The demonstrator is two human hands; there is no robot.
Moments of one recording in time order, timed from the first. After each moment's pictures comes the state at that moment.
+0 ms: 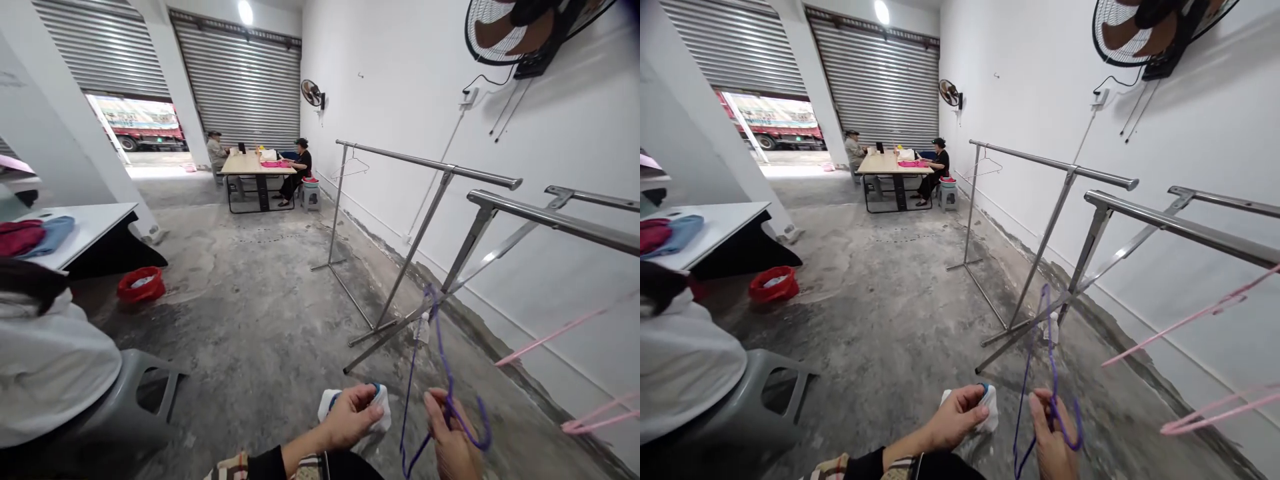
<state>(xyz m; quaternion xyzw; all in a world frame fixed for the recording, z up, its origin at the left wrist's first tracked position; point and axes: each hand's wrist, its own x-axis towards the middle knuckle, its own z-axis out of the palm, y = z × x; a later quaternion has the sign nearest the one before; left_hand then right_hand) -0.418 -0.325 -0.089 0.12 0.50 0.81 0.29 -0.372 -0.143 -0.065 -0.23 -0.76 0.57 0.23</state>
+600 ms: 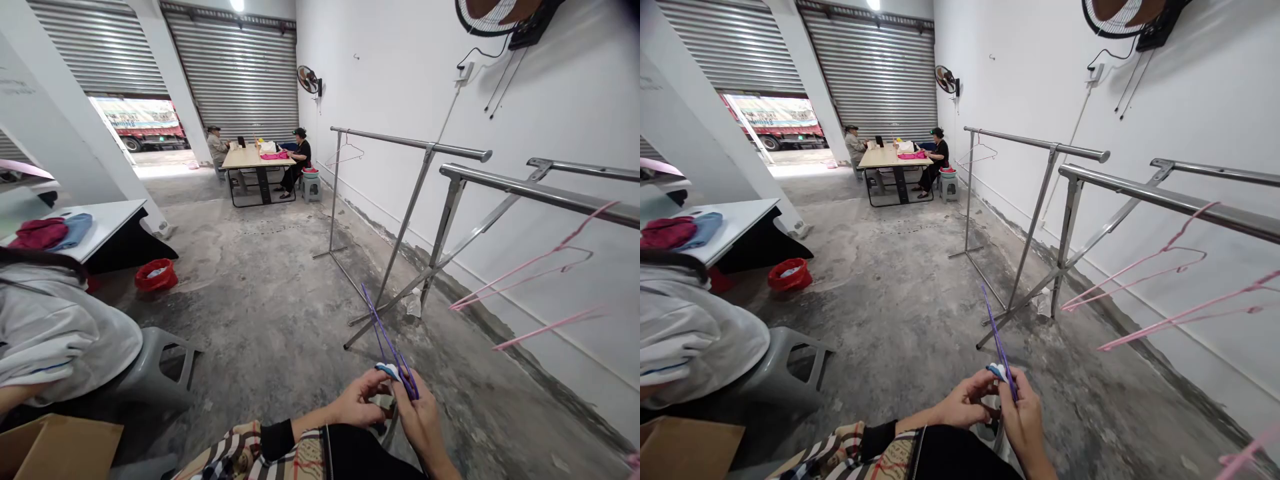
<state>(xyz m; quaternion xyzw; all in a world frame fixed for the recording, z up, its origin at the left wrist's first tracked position) -0.354 -0.284 -0.093 0.24 0.49 0.77 0.33 -0.313 -0.143 -0.050 -0.12 -0.82 0.54 0.12</state>
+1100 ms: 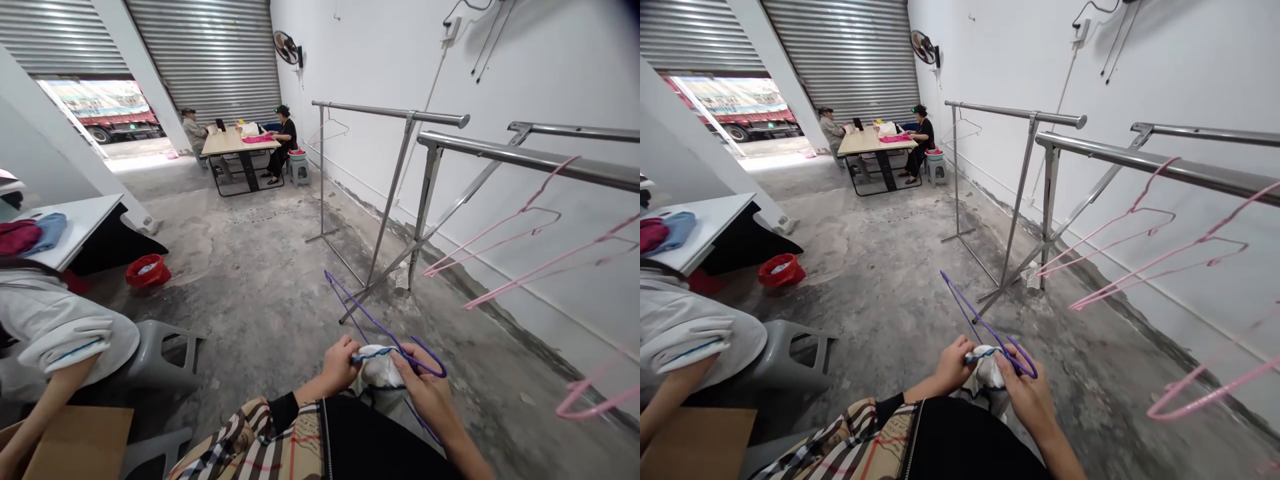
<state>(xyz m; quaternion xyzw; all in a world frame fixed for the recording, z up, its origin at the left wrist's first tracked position) -0.350 -0.279 -0.131 0.21 0.90 0.38 0.08 -0.281 -0.115 -0.007 -0.10 -0.81 0.57 0.09</state>
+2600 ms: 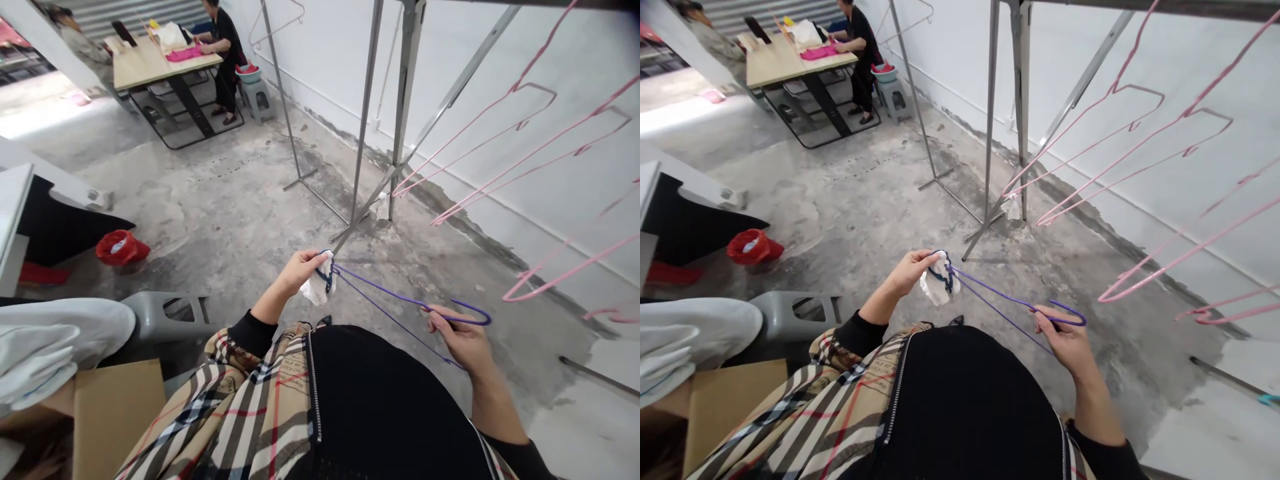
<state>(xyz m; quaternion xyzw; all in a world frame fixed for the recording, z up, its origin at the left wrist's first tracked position) -0.405 -0.292 -0.037 0.04 0.66 0.69 0.29 -0.194 -0.003 -0.061 -0.09 -0.84 0.50 0.17</state>
